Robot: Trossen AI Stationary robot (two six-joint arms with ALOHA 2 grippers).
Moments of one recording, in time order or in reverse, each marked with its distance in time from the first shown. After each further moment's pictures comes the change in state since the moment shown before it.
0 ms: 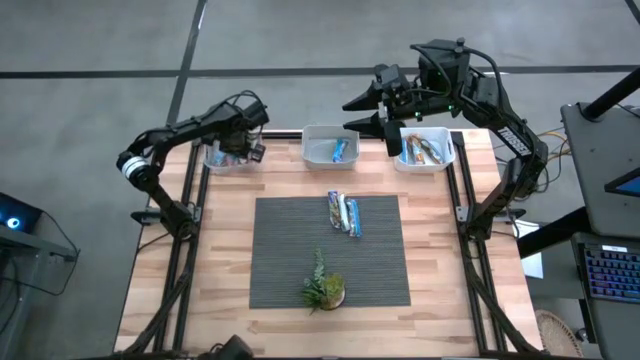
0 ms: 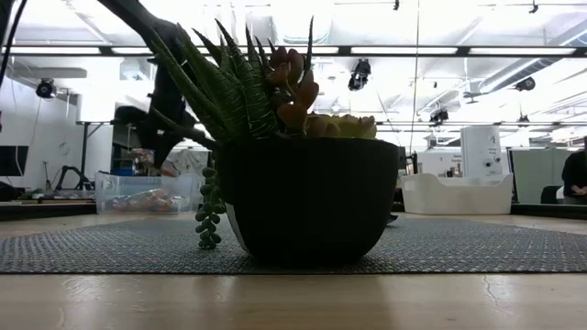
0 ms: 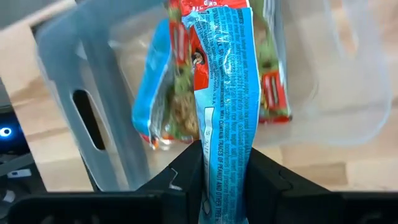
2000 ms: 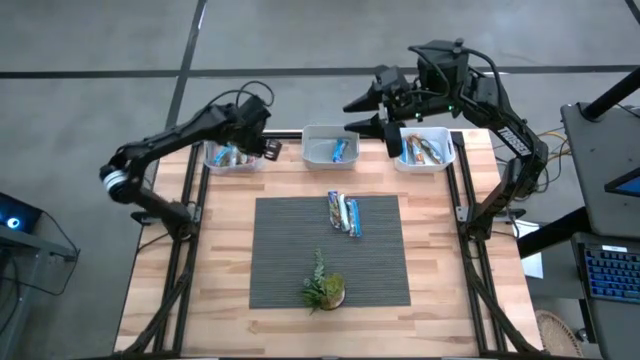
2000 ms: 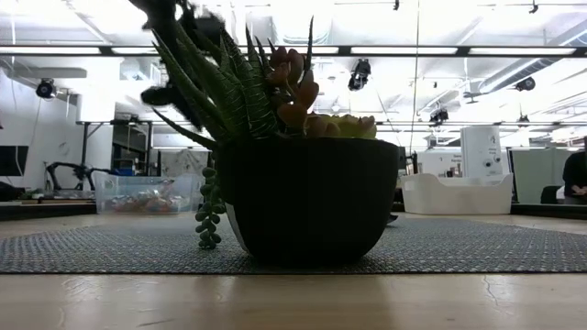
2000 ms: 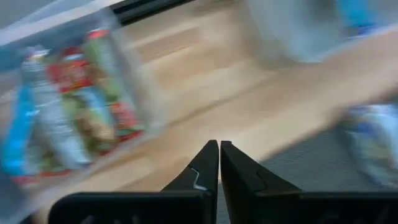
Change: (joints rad) left arm -0.144 -0.161 0.065 0.143 0.265 -0.006; right arm 0.000 0.000 0.000 -0.017 0.000 -0.016
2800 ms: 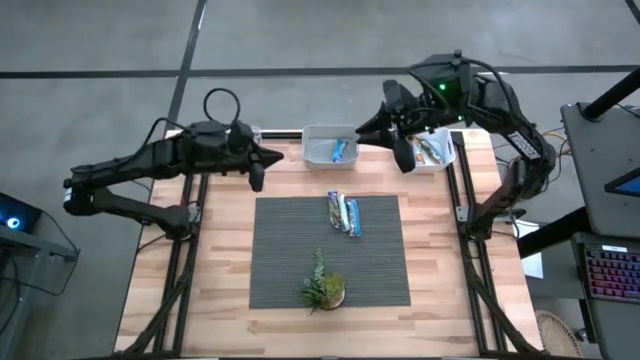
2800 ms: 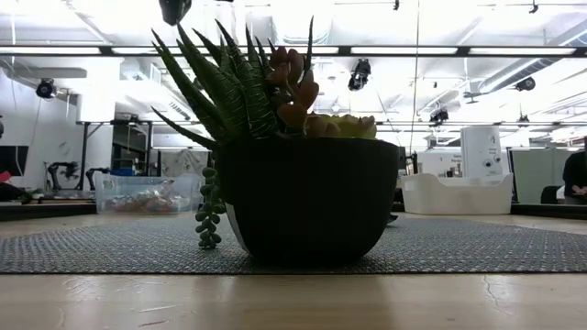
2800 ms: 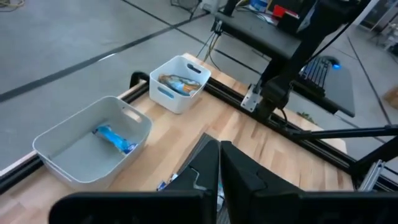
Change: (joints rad) left arm -0.494 -0.408 -0.060 0.481 -0.092 0.105; right arm 0.056 -0.034 0.000 -0.202 0.064 -0.067
